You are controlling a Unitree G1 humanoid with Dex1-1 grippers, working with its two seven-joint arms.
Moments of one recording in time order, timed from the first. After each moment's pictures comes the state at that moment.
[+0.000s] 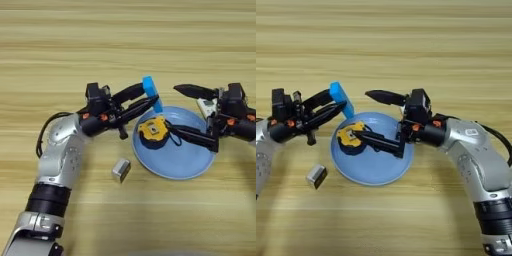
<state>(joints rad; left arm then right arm) -0.30 0.16 -0.04 0.18 -0.53 -0.16 -1.16 -0.22 -0.43 0.03 -0.18 0.60 0.23 1.09</state>
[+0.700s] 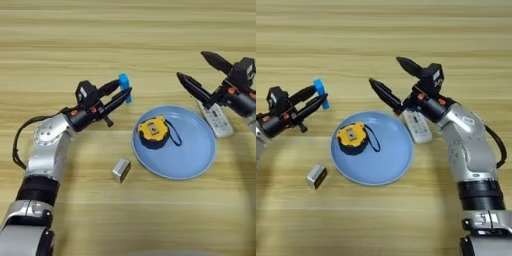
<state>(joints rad) -0.36 0.23 0.02 0.46 -0.28 -0.29 -0.90 -0.35 -0.31 -0.06 0.10 0.45 0.03 0.80</state>
